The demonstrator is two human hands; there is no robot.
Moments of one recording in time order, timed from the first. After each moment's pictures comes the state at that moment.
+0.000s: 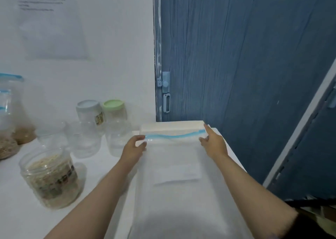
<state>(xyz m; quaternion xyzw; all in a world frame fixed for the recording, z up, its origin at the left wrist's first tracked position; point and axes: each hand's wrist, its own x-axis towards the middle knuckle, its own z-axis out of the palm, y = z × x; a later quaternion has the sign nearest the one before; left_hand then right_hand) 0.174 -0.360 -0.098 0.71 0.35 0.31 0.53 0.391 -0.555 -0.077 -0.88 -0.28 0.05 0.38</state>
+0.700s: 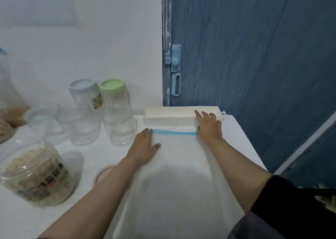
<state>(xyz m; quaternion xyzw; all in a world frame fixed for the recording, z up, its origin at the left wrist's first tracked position) 0.207 -0.336 -0.139 0.90 0.36 0.07 0.23 0.435 -0.462 -0.123 -0.91 -0.40 -0.02 0.08</state>
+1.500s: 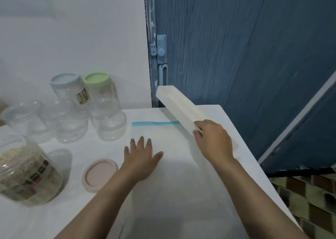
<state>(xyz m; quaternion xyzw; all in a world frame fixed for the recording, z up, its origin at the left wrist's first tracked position) 0.181 -0.416 -0.112 0.91 0.36 -0.09 0.15 0.335 -0.564 -0.066 -0.90 -0.36 -0.06 0.24</state>
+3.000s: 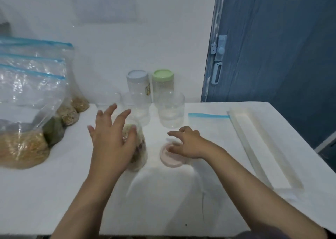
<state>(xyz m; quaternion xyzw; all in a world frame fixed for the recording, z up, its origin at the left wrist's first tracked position) -0.061 -0.364 -0.009 0.83 0.41 0.34 0.17 0.146 -0.439 -0.050 -0.81 -0.52 0.26 0.12</state>
